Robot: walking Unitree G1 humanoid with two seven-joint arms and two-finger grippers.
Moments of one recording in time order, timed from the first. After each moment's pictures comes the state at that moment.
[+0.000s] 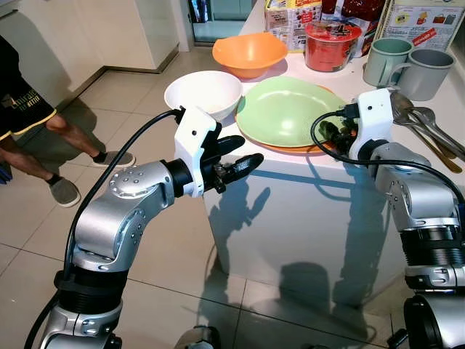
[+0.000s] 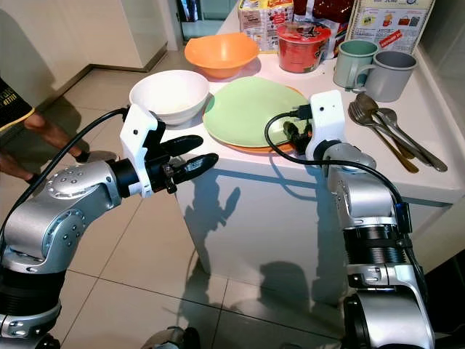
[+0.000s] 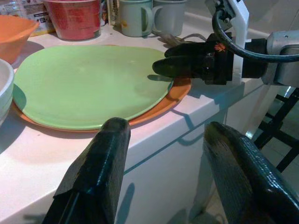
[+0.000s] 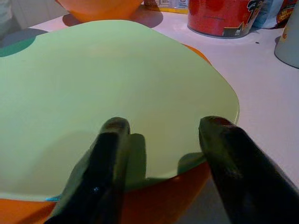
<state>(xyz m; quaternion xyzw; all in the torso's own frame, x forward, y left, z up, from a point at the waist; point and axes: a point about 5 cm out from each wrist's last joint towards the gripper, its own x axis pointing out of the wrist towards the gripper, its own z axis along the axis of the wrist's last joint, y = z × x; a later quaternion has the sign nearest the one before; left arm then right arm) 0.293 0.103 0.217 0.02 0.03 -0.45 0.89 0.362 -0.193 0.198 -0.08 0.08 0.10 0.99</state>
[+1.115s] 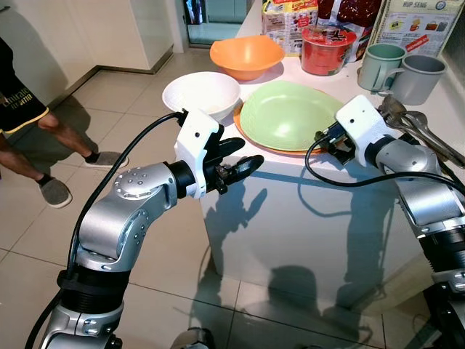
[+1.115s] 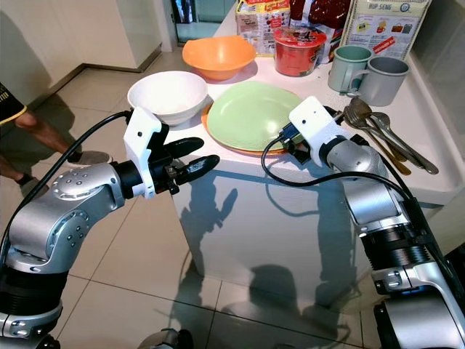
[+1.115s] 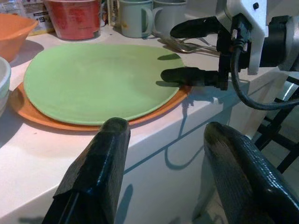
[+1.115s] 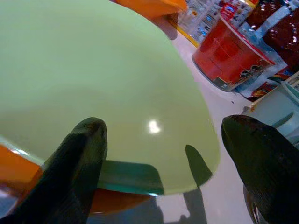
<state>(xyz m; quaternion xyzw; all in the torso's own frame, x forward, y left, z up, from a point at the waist) 0.295 0.100 0.212 0.02 0.04 -0.44 0.89 0.356 -0.198 0.205 -0.34 0.05 0.16 0.92</state>
